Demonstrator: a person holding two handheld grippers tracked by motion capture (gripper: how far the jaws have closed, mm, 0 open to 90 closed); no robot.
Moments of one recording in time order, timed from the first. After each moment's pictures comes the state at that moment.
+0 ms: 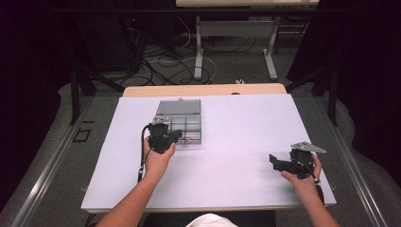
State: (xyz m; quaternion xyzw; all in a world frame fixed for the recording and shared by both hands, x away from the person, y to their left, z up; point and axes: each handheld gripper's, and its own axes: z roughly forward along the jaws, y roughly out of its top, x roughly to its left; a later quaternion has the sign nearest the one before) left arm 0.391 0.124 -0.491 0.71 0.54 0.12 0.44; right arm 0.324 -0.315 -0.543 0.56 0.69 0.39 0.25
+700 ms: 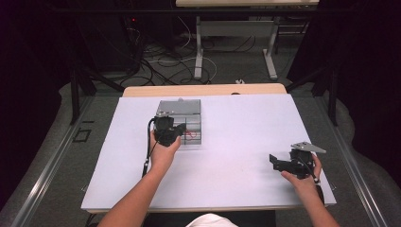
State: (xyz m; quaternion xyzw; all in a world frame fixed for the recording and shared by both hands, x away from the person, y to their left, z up) left arm 0.409 0.109 -0.484 0.71 0.54 0.13 0.43; right arm 0.324 -0.315 -0.544 0.56 0.69 0.39 0.25
